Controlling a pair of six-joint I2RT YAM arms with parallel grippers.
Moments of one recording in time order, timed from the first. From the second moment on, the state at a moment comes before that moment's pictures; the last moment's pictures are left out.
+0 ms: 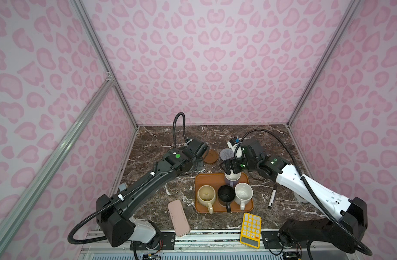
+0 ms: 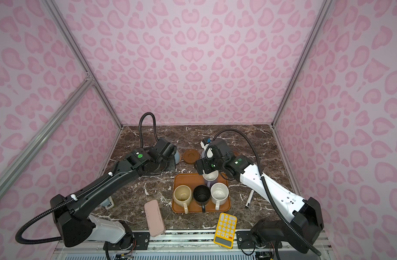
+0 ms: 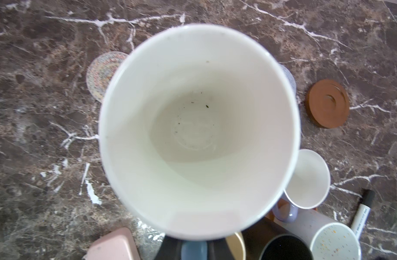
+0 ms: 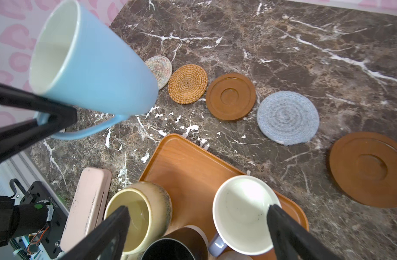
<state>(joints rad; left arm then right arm) -0.73 1.41 1.39 -1.03 -0.30 -0.76 0.69 1.35 1.19 -0.61 -0.09 0.28</state>
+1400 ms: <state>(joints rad) -0.22 1.63 1.32 -0.81 -0.16 -0.32 0.76 1.57 1.35 -0.58 -0.09 0.34</state>
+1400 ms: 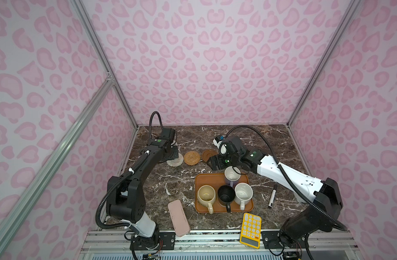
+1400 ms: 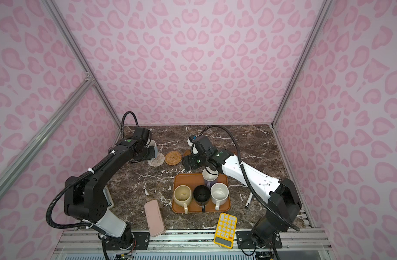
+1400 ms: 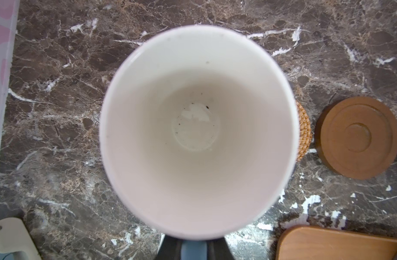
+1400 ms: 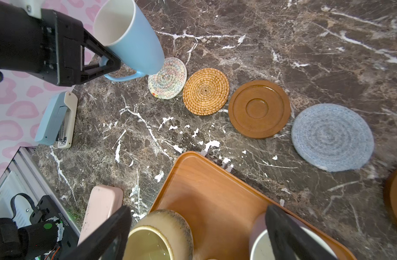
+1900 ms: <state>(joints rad) -0.21 1.69 1.31 -0.79 -0.14 -0.31 0.75 1.55 1.32 -0.58 -0.09 0.34</state>
